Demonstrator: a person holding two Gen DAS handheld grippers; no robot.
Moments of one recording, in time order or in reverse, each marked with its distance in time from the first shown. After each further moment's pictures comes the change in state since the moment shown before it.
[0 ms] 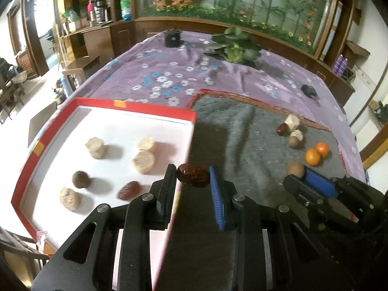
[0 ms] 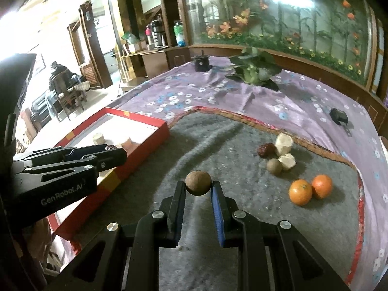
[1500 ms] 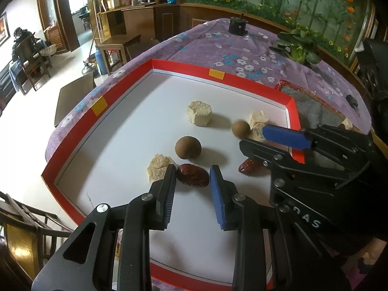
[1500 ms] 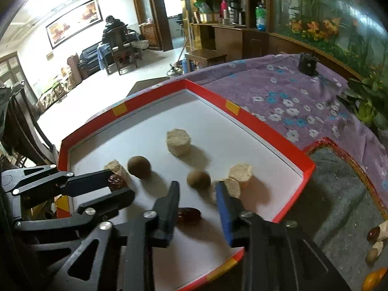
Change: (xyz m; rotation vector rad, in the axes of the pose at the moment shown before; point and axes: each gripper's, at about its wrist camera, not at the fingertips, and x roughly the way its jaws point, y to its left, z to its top) left arm 0.002 0.113 -0.033 -0.136 0.056 0.138; right arm 0.115 0.139 0.052 -0.289 0.148 0.254
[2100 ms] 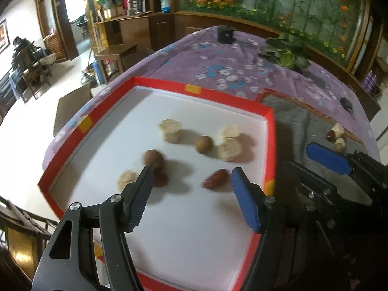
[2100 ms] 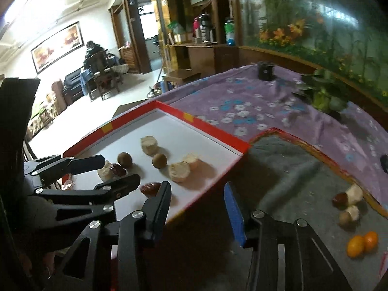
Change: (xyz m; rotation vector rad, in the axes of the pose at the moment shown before) left arm -0.011 -0.044 0.011 0.029 -0.049 -0.001; right arm -0.076 -0.032 -0.040 0.109 -0.130 -0.100
